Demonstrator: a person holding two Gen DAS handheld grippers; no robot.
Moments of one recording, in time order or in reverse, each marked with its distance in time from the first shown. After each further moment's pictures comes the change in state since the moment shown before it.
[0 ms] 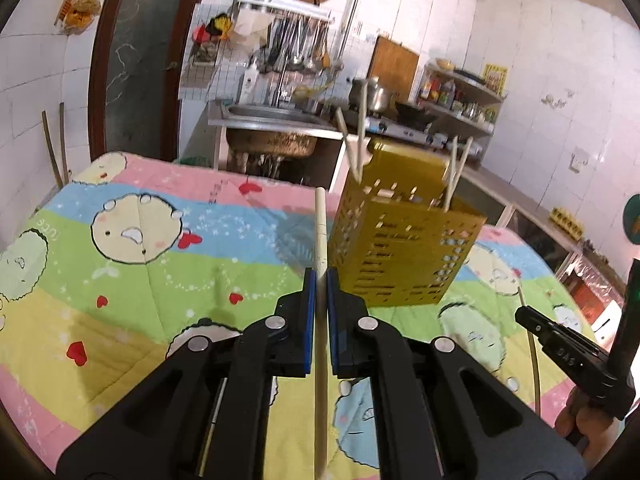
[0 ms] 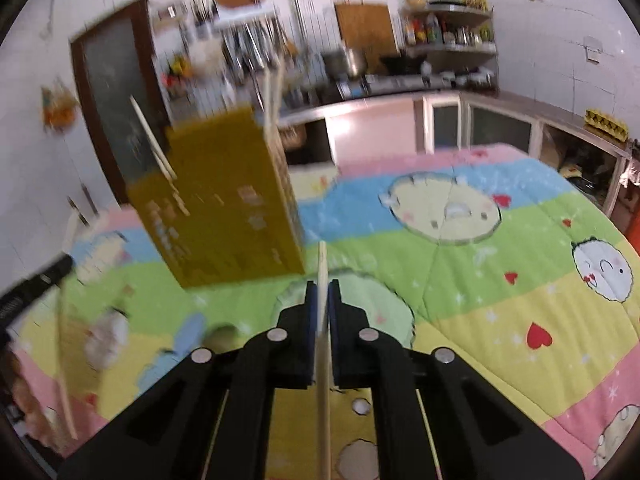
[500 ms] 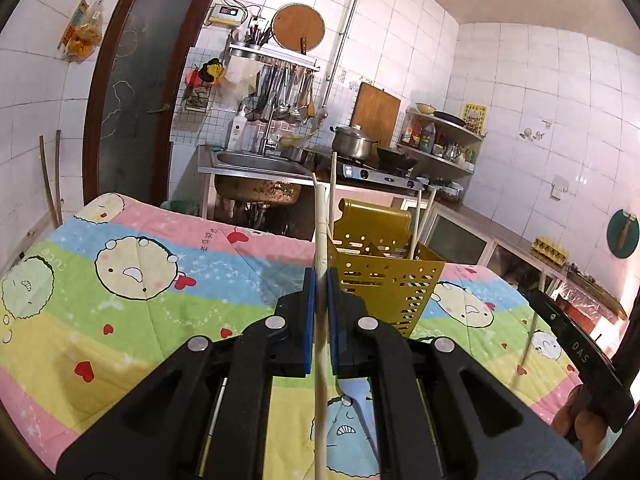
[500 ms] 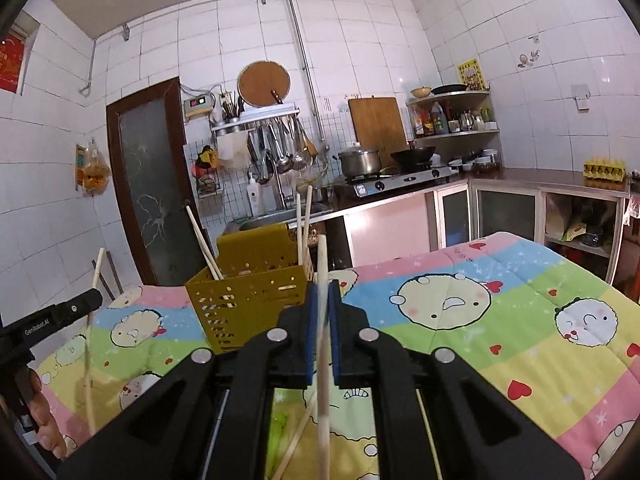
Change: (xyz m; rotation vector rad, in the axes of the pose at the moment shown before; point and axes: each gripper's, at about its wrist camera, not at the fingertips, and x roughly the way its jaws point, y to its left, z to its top) left arm -0.041 -0.010 0.006 0.005 -0.162 -0.048; right arm -0.054 0.005 0.009 -0.009 -0.338 0.055
